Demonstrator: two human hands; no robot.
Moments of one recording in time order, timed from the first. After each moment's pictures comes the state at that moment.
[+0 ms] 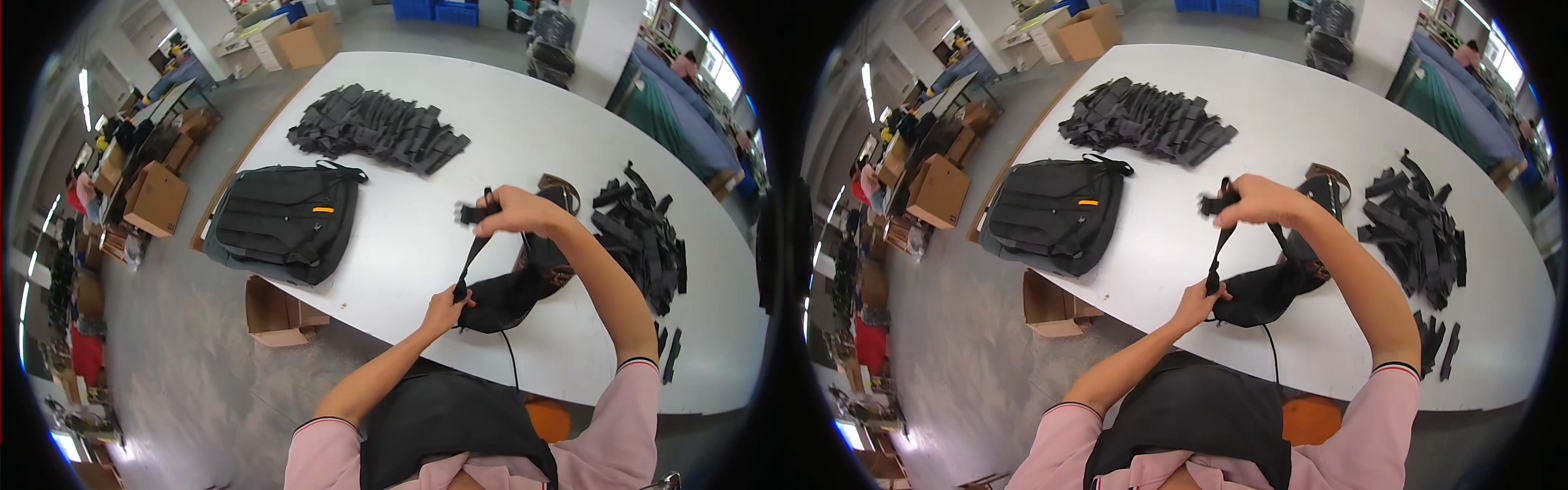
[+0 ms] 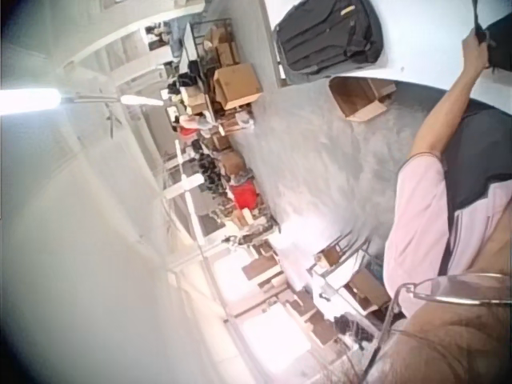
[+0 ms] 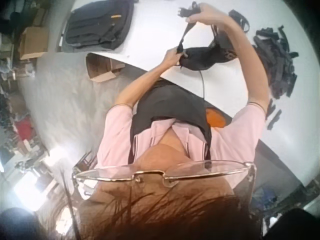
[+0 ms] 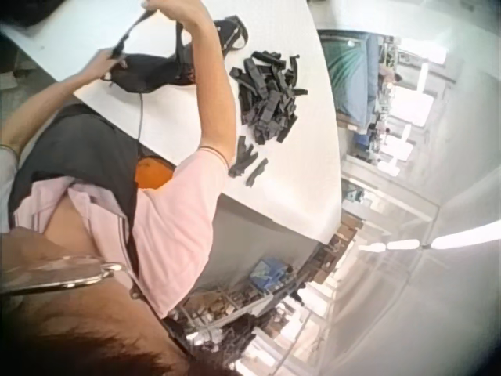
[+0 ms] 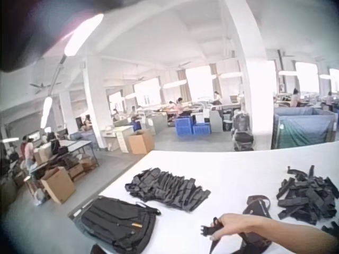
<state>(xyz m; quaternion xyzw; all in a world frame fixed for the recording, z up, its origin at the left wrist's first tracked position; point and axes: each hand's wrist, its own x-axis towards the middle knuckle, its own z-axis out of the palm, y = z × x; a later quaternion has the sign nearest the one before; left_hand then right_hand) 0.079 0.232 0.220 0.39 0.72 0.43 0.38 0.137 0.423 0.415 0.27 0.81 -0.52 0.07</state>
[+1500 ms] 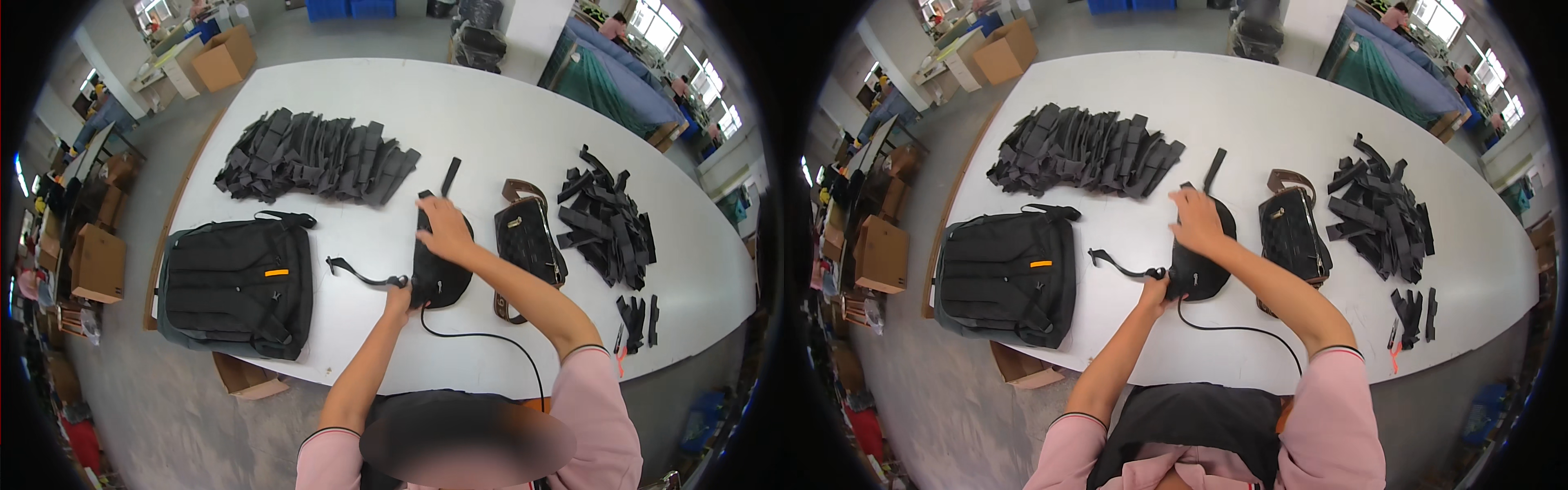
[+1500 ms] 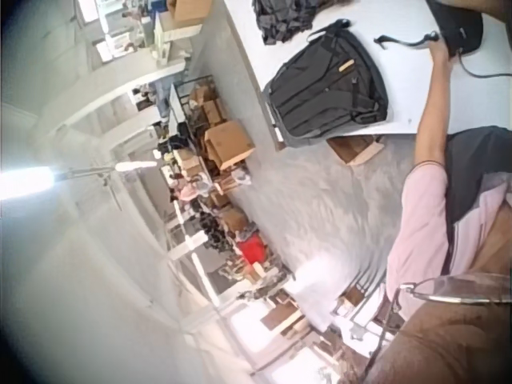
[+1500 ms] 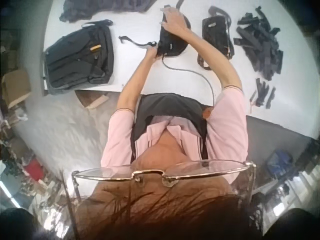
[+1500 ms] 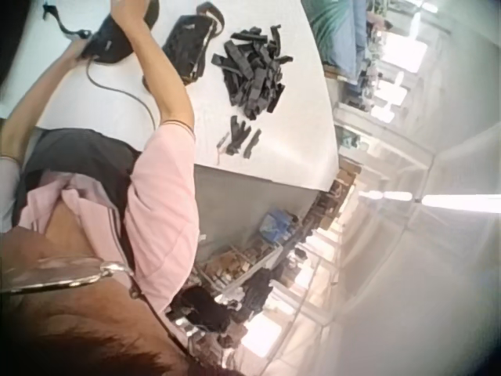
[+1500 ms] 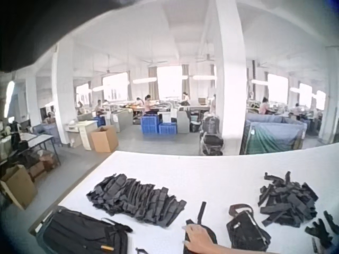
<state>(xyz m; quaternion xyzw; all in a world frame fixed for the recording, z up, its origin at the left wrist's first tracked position) -0.044 0.332 0.121 0.00 0.57 0.54 0.62 0.030 0.477 0.248 0.29 0.91 -0.16 -0.23</state>
